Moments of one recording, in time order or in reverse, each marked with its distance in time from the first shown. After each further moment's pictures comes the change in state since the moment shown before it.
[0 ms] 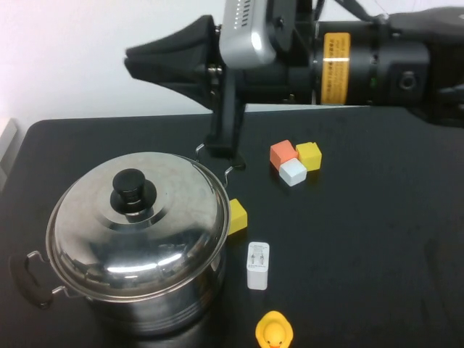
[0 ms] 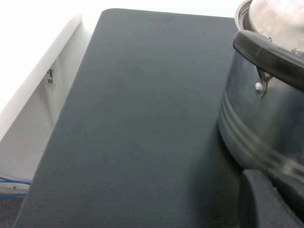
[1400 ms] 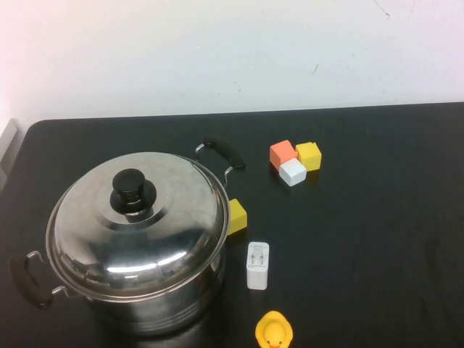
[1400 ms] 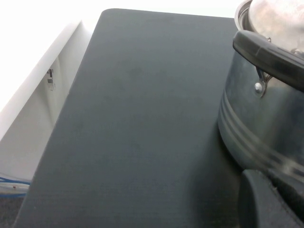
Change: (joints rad) right arm 0.000 -1.016 1.047 0.609 0.878 -0.475; left arm 0.000 0.000 0.000 0.000 0.000 -0.002
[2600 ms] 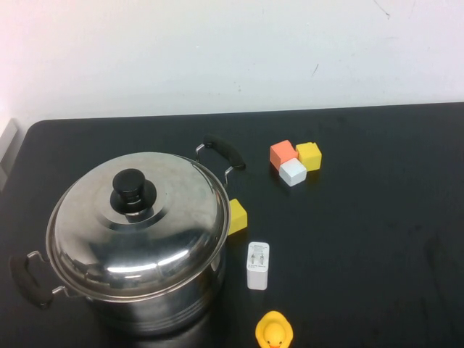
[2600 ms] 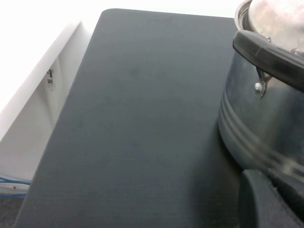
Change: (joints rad) right arm -0.806 -0.680 0.462 0.723 0.139 -0.640; left arm 0.000 0.000 0.000 0.000 0.000 0.002
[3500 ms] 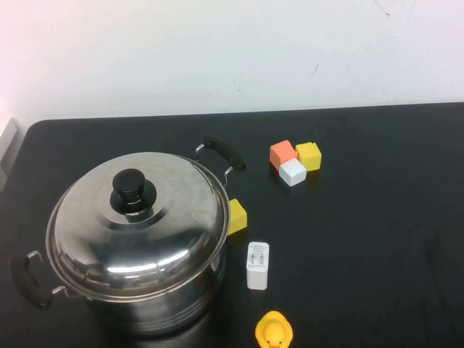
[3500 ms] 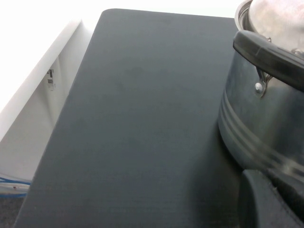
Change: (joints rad) right arm 0.152 0.000 -0.006 -0.004 0.162 0.199; left arm 0.000 0.000 0.000 0.000 0.000 0.000
